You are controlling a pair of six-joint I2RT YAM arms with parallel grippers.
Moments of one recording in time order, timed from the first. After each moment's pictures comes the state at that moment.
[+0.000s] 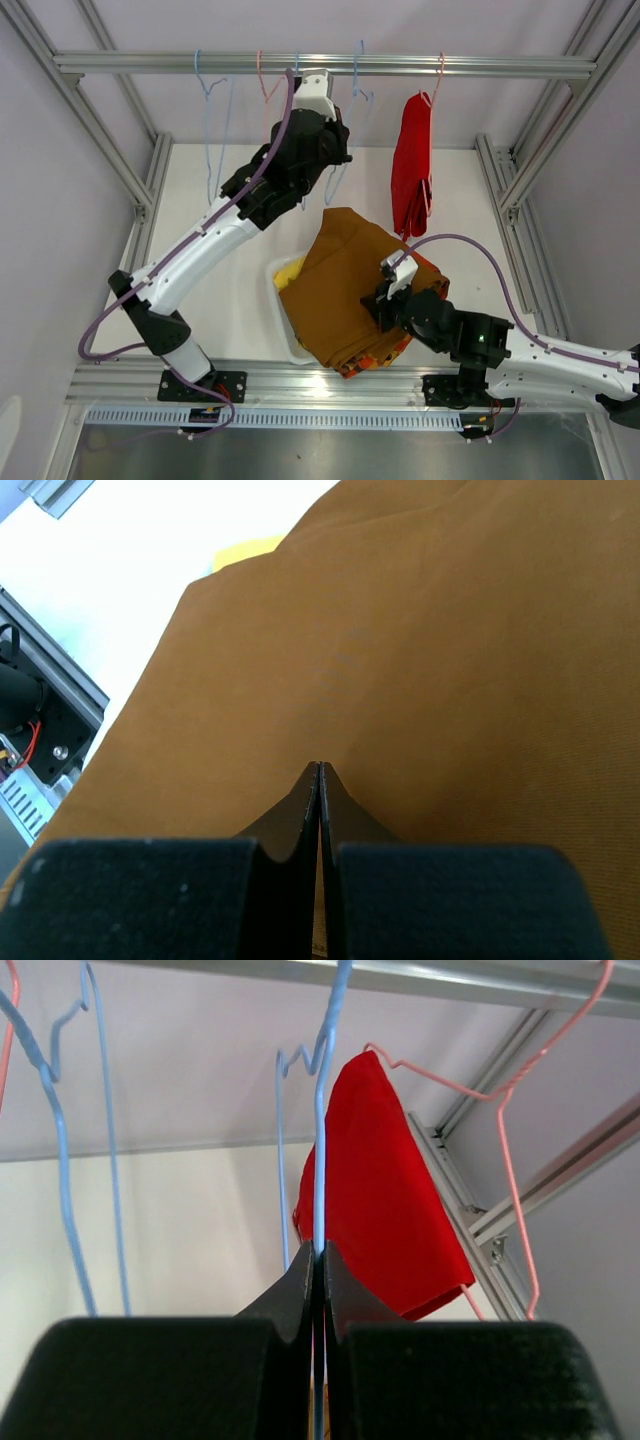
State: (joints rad) left arm -0.85 1.63 1.95 -0.43 -0.46 -0.36; right arm 1.26 0.74 0.63 -0.27 0.45 0.40
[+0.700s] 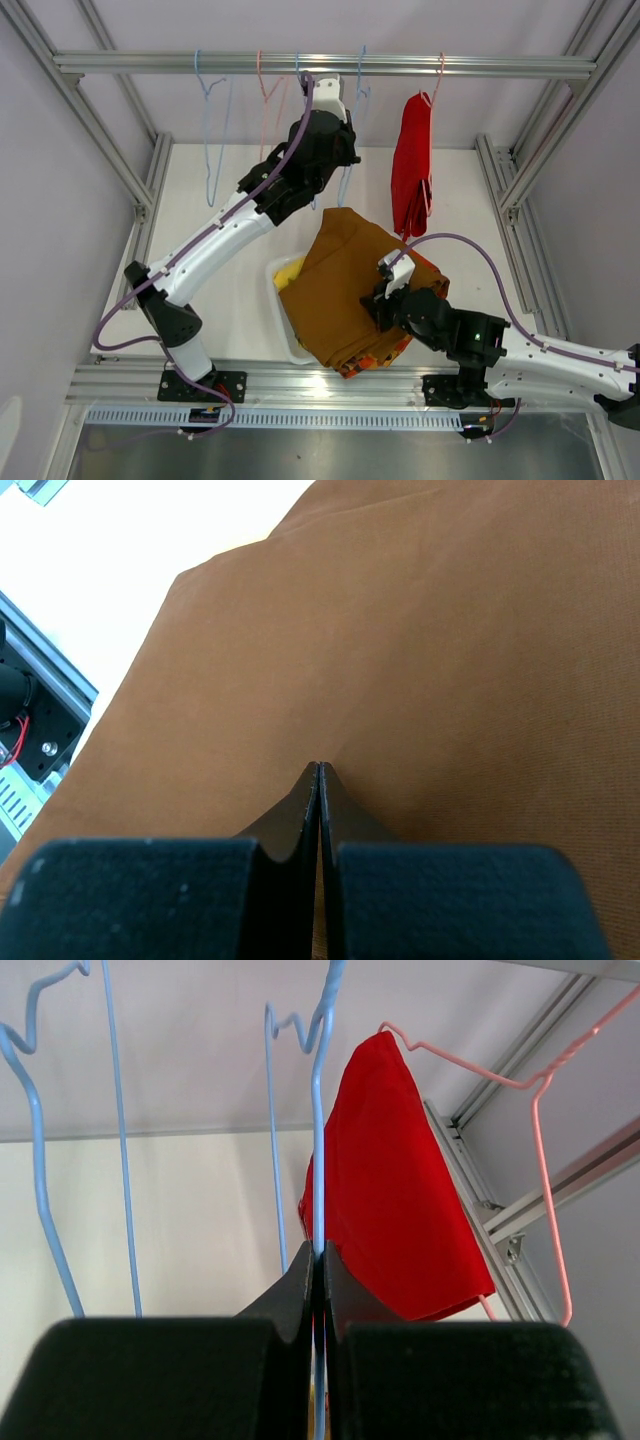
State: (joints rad) left arm -0.85 1.71 1.97 -0.43 -0.49 -0.38; right arm 1.24 0.77 0.62 -0.27 0.43 0.40
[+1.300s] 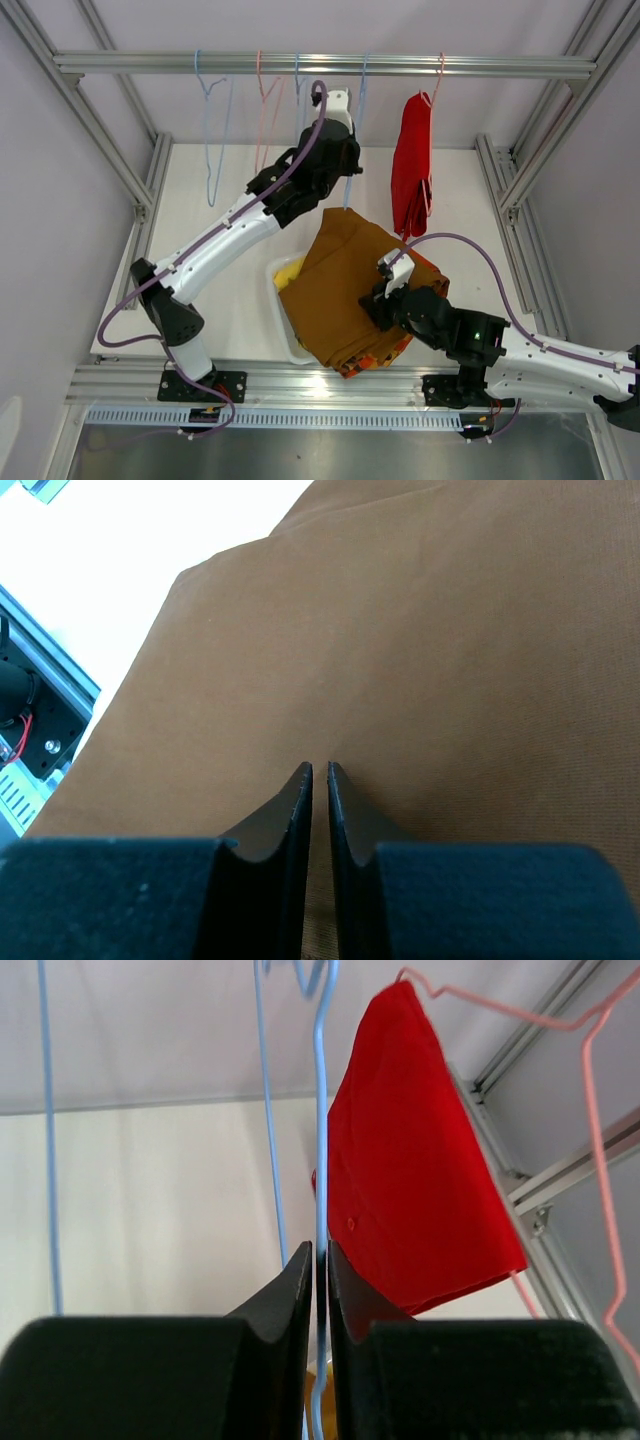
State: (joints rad) left arm -0.85 1.73 1.95 -0.46 -0.49 -0.38; right arm 1.22 0.77 0.62 -0.26 0.40 0.40
